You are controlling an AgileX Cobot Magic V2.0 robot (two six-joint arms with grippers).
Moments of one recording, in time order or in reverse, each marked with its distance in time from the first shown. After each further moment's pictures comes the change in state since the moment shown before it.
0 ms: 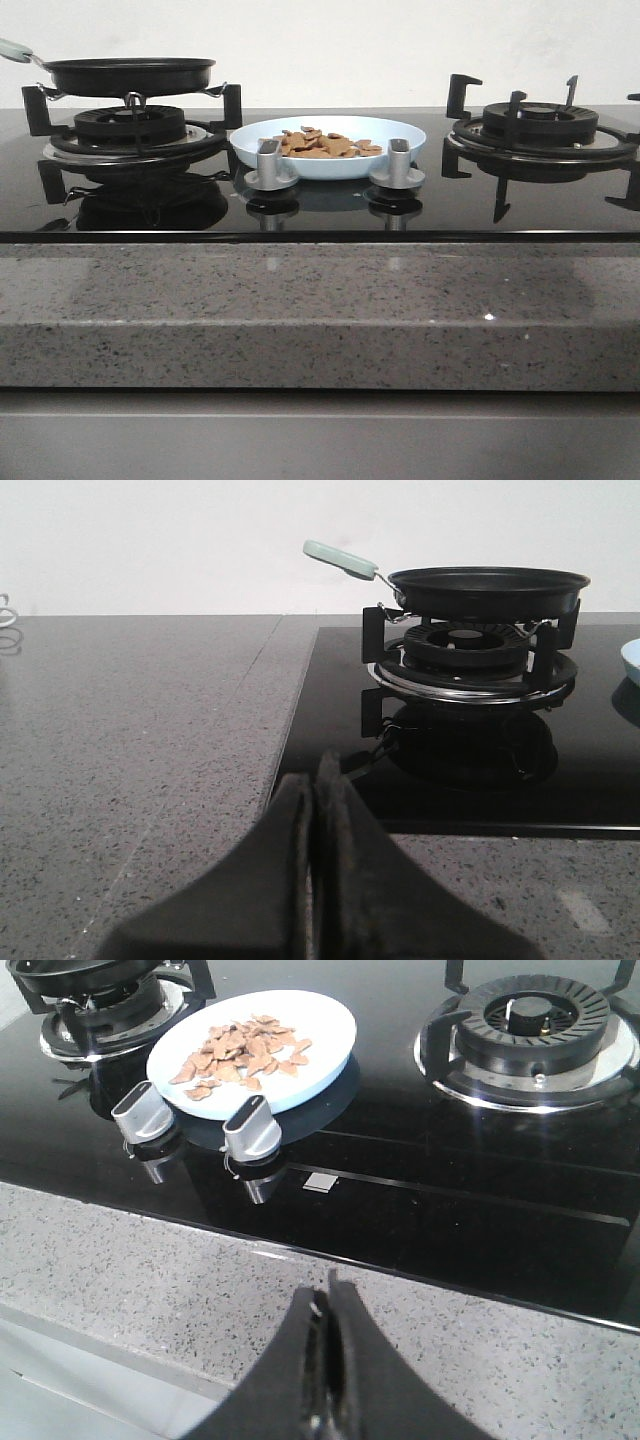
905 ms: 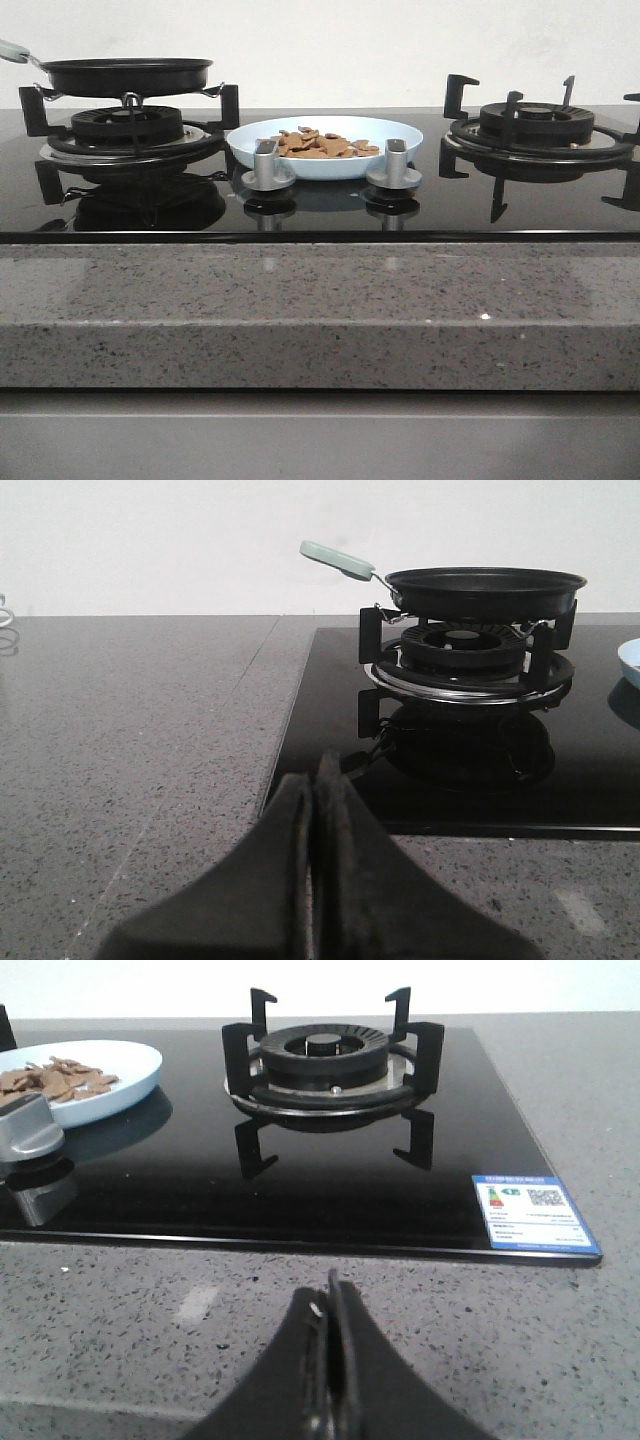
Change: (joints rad) left arm 0.000 0.000 0.000 0.000 0.000 0.000; right arm 0.000 -0.418 0.539 -0.416 -0.474 0.335
